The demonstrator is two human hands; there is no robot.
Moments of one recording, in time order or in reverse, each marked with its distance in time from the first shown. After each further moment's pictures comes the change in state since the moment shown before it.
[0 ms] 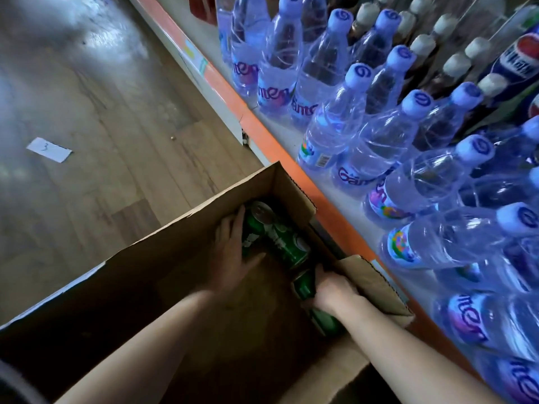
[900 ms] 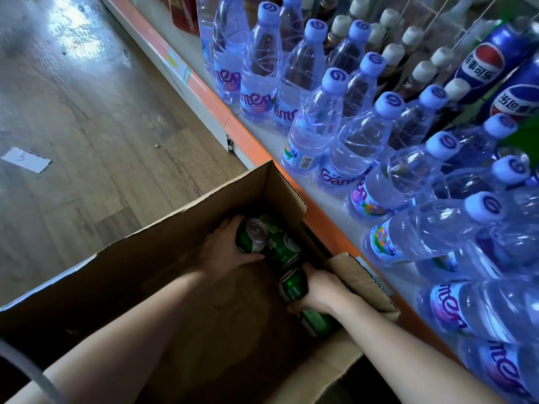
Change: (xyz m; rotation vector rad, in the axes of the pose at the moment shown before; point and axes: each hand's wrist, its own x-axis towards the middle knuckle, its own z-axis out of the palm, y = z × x) left_hand 0.028 0.008 -0.001 -0.086 -0.195 -0.029; right_hand -0.014 0.008 -0.006 0.240 0.075 -0.065
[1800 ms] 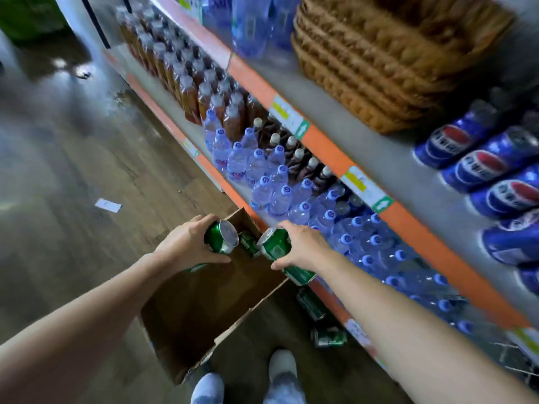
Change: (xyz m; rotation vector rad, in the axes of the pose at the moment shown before) left_hand -0.181 0.240 -0.318 0.207 -0.168 0.171; right_hand -0.358 -0.081 -0.244 -0.069 0.186 -0.167
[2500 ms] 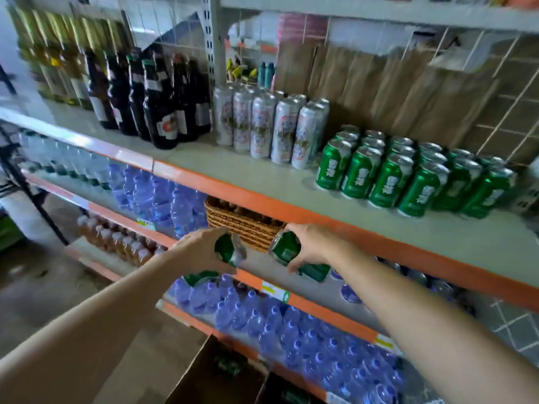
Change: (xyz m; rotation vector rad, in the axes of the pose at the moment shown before) left_hand -0.040 0.300 -0.295 0.306 -0.003 0.451; right_hand -0.276 -0.026 -0.300 -0.057 0.407 0.155
